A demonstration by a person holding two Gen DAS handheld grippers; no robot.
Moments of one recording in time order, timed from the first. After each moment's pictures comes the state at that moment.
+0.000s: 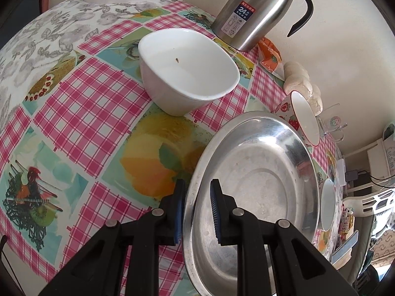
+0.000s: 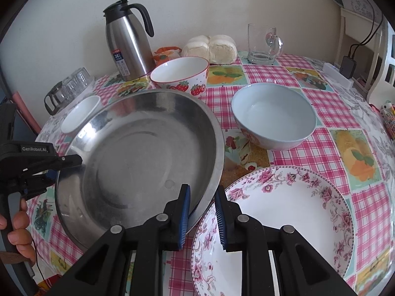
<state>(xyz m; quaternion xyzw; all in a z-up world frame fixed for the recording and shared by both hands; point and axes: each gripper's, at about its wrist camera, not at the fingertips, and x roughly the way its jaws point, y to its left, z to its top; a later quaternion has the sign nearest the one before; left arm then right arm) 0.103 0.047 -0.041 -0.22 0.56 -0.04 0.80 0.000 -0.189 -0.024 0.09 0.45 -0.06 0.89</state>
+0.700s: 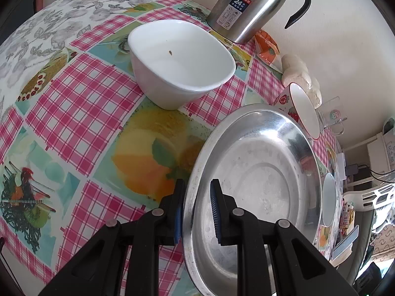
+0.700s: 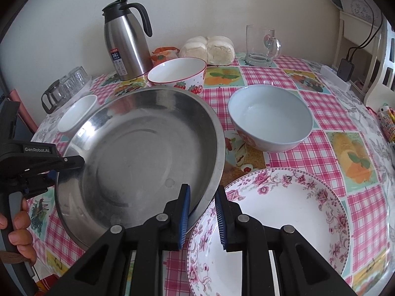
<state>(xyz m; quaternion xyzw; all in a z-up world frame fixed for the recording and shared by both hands) 0.109 0.040 -0.048 -0.22 0.57 -0.06 0.79 -0.001 -0.189 -0.023 0.08 0.45 -0.07 0.89</state>
